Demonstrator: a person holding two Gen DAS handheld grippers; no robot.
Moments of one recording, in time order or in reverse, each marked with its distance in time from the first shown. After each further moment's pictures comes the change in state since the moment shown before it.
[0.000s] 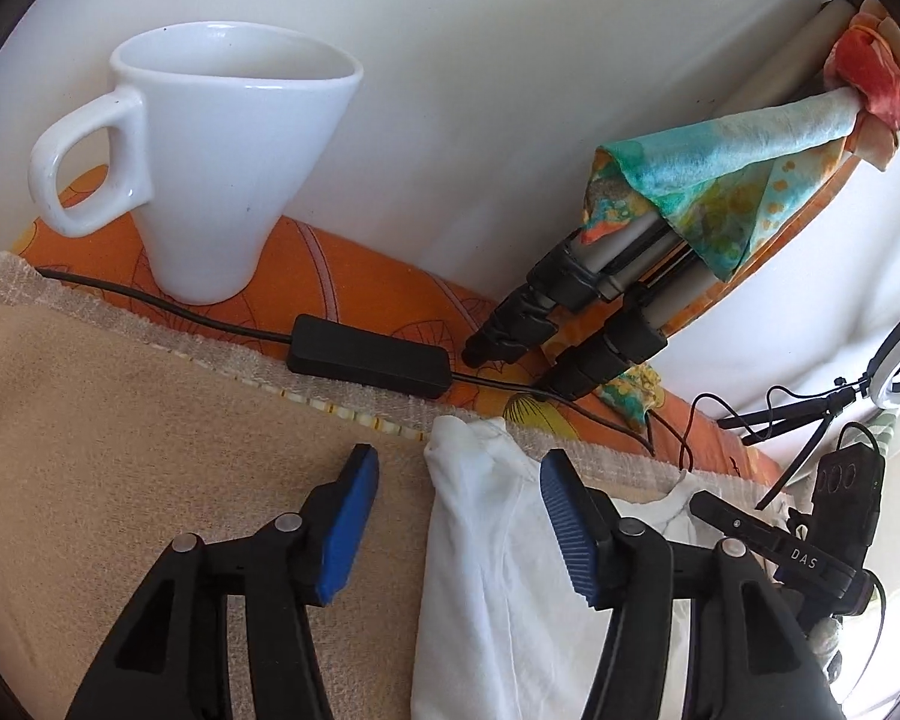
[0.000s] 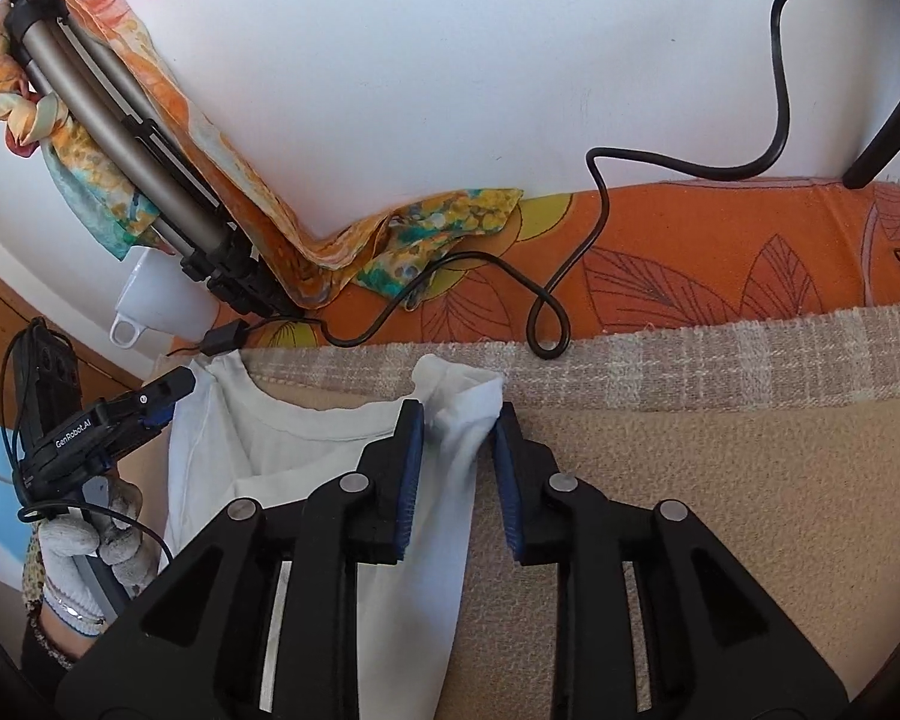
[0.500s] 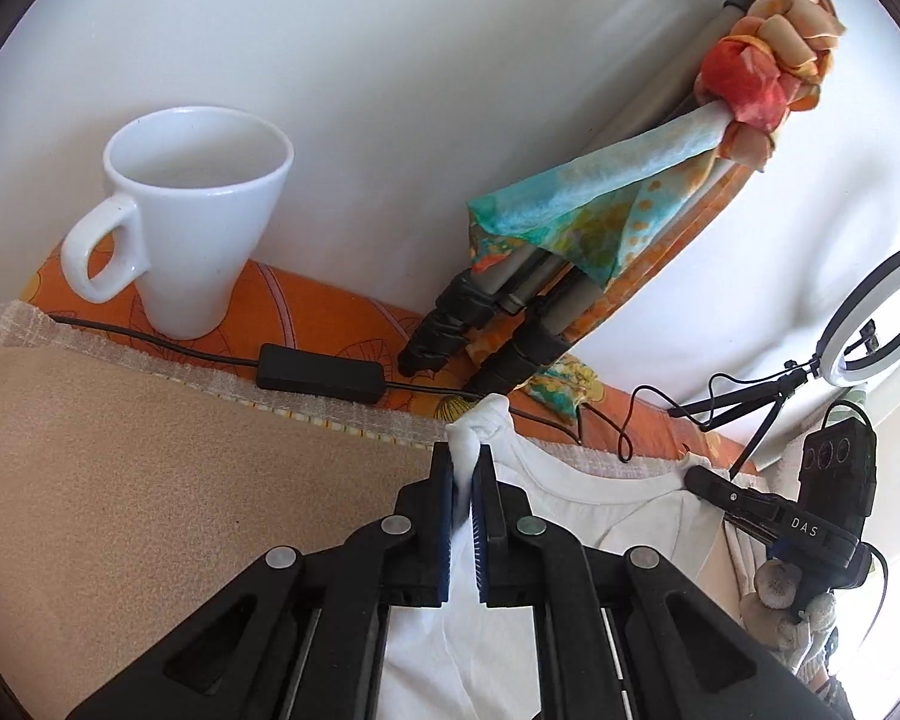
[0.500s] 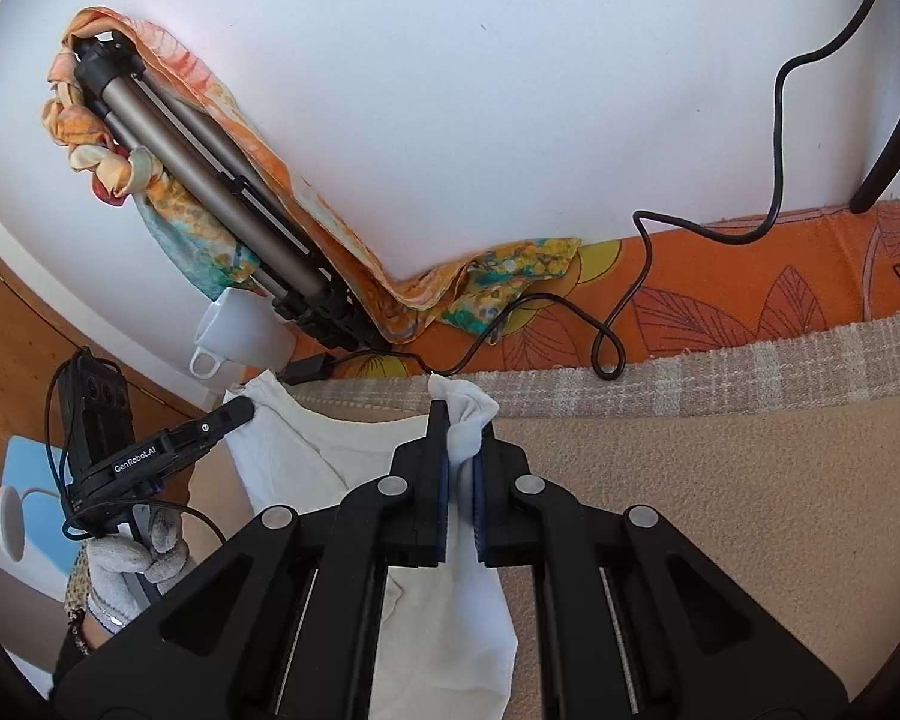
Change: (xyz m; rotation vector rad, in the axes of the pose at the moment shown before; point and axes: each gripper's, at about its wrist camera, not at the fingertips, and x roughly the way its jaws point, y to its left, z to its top) left arm -0.054 -0.025 -0.002 0.058 -0.028 -0.074; right arm -0.044 0.019 -0.007 0.022 -0.078 0.115
